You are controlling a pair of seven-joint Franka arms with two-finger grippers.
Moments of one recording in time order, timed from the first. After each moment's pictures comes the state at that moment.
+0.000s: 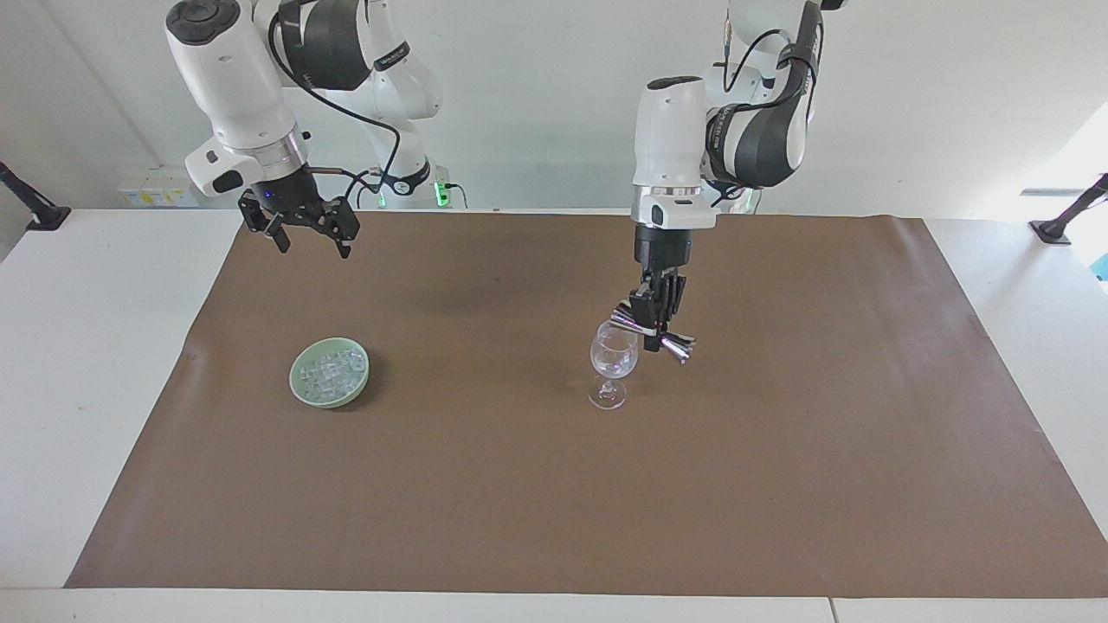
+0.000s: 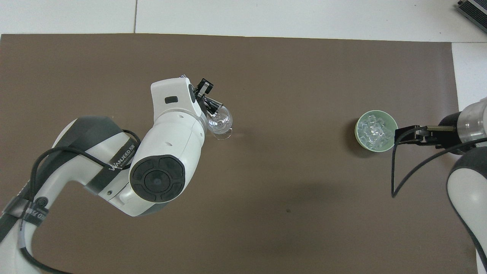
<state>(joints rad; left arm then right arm) -0.57 0.10 0.02 -1.92 0.48 2.55 -1.79 -0.14 -0.15 0.14 -1.93 0.00 1.81 0.12</state>
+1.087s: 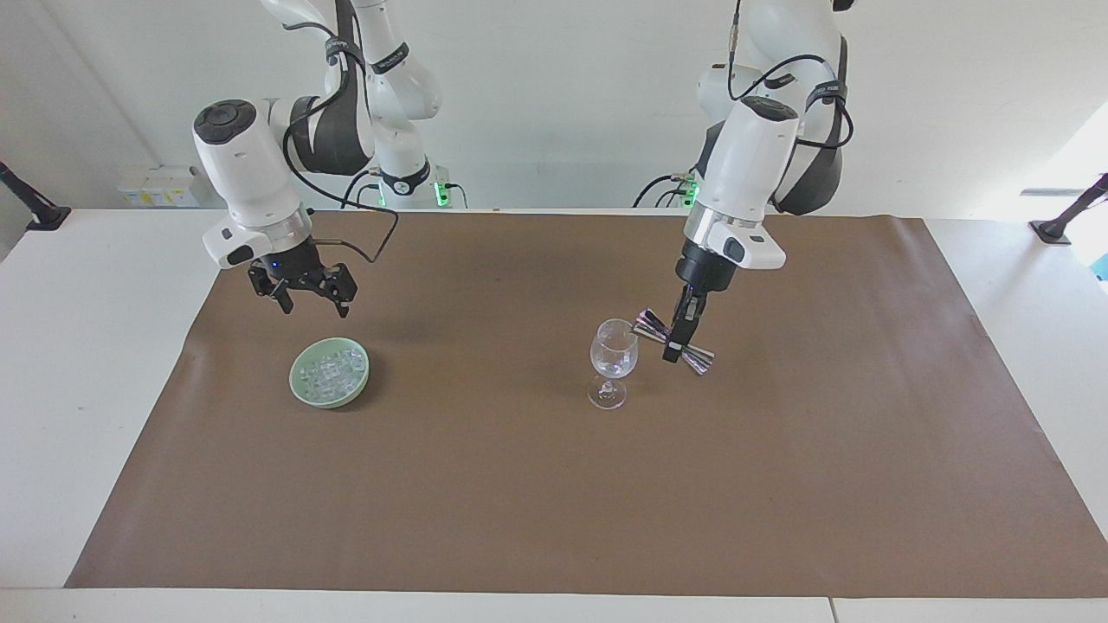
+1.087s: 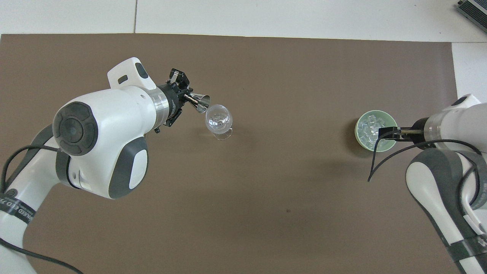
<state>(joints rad) -0.46 0.11 0.03 -1.92 -0.19 2.53 -1.40 -0.17 -0.04 0.13 -2.12 0.00 2.17 0.05</state>
